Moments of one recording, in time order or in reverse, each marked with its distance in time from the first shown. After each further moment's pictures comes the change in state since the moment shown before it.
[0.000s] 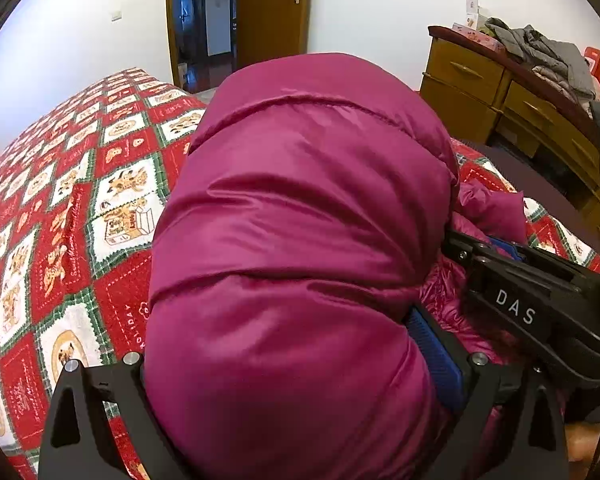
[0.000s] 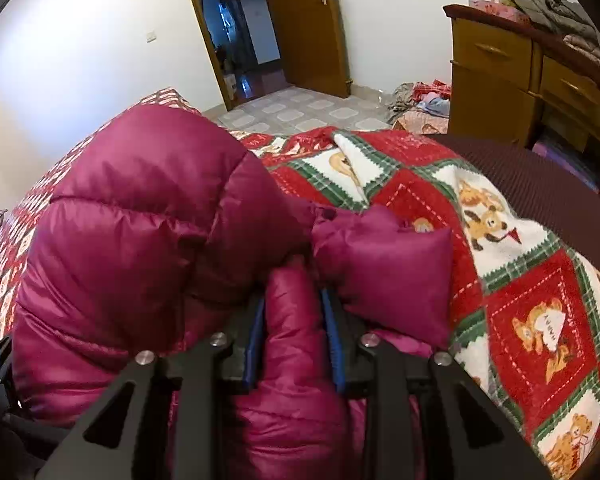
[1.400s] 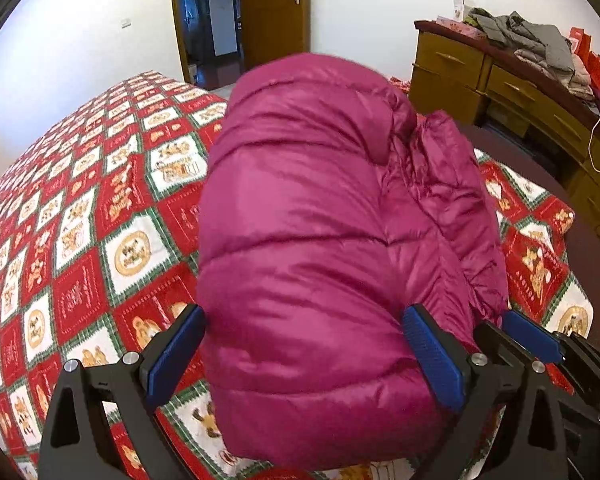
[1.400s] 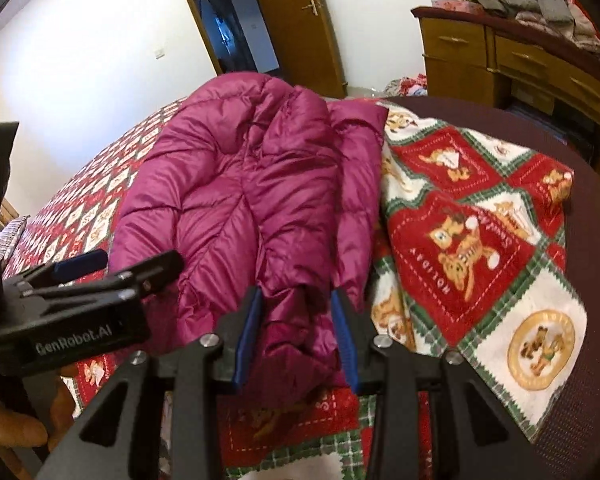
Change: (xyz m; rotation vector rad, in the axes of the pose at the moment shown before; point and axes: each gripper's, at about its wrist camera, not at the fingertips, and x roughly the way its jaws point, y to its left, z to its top) left arm -0.096 -0.024 -0.070 0.028 0.021 0.071; right arm -0.141 0.016 -0.137 0.065 -0.022 0.045
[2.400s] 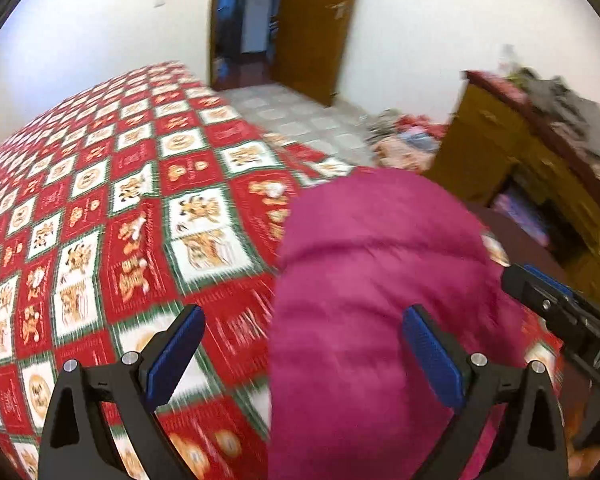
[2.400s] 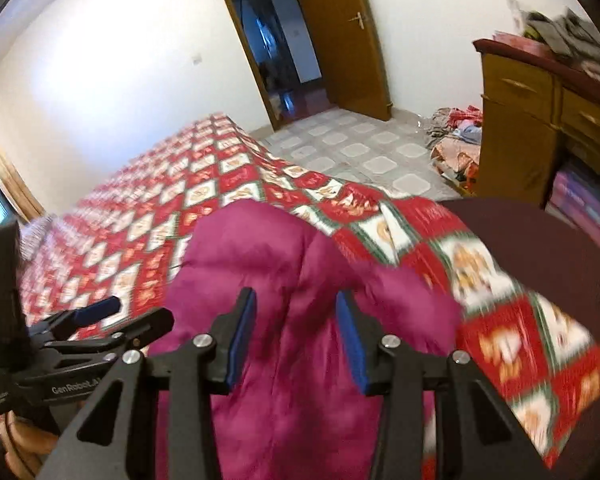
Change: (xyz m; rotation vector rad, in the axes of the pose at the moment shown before) left arm 0.044 0.068 0.119 -0.181 -0.008 -0.001; right arm 0.066 0.027 0.165 -0.120 -0.015 0.092
